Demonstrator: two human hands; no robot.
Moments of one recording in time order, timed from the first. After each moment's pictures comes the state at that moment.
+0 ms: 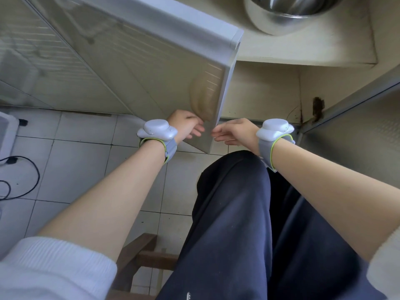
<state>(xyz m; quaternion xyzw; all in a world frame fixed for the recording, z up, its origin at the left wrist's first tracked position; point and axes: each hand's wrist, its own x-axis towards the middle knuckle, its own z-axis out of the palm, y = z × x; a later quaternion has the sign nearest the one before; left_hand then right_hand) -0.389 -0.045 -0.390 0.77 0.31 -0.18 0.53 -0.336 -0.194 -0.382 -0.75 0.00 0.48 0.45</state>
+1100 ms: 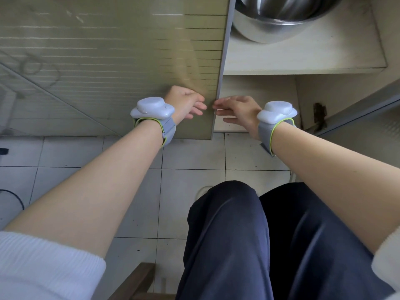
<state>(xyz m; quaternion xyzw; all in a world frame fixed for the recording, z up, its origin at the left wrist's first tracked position) -0.270 -0.034 -0.393 0.76 0.29 -0.13 0.57 -0.236 -0.173 -0.391 -0.74 0.06 0.37 0.55</state>
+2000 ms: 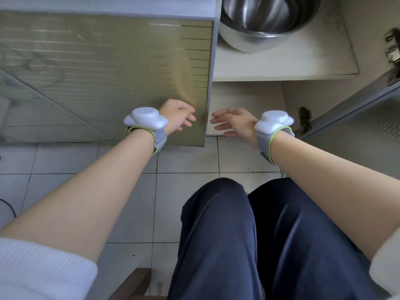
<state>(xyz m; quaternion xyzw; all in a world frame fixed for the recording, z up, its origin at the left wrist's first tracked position) -0.290 -0.037 -0.385 0.81 0.26 -0.18 0.50 -0.251 -0.193 -0.385 -0.77 0.05 0.39 0.50</state>
